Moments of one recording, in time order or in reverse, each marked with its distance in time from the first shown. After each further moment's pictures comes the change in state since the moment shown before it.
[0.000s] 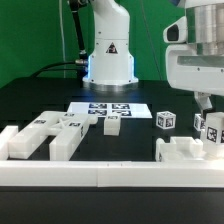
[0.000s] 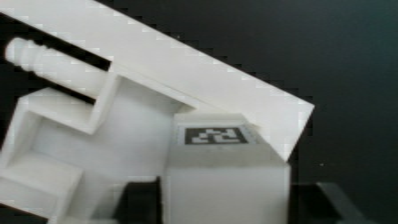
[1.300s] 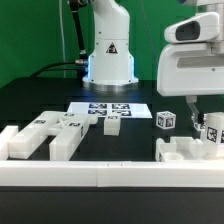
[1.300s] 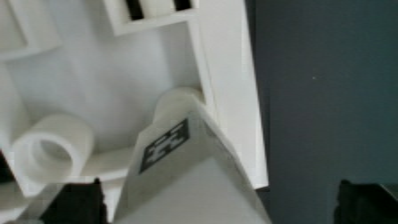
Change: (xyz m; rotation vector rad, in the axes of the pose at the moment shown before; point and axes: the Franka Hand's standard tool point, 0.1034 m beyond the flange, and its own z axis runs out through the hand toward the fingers) arm -0.007 -0.004 0.001 -0.048 0.019 -1.042
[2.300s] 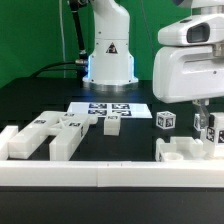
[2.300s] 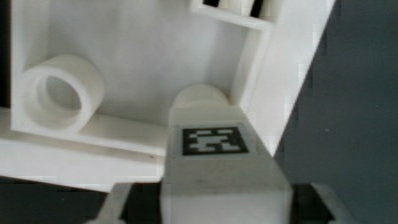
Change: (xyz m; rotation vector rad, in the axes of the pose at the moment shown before) arm -0.001 0.008 0.002 -0.004 -0.004 -0.320
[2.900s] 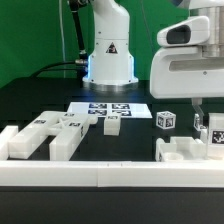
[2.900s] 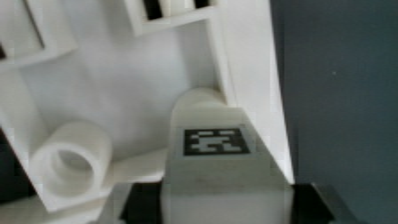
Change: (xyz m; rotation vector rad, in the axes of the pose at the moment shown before) arm 0.001 0.002 0.001 0.020 -0.003 0.645
